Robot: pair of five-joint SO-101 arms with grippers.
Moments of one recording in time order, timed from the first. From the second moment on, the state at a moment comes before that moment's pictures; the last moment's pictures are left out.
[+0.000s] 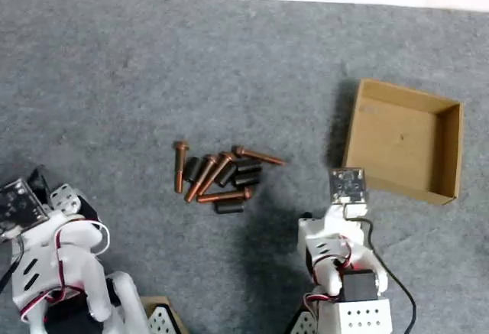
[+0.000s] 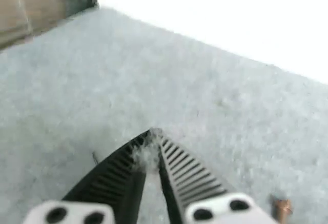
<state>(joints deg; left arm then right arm) -30.9 -104.4 65.6 64.1 10.2 -9.5 -102.2 96.7 63.6 -0.7</state>
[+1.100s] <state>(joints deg) 3.7 -20.7 40.7 53.2 1.2 12.7 -102.6 96.7 58.1 5.4</state>
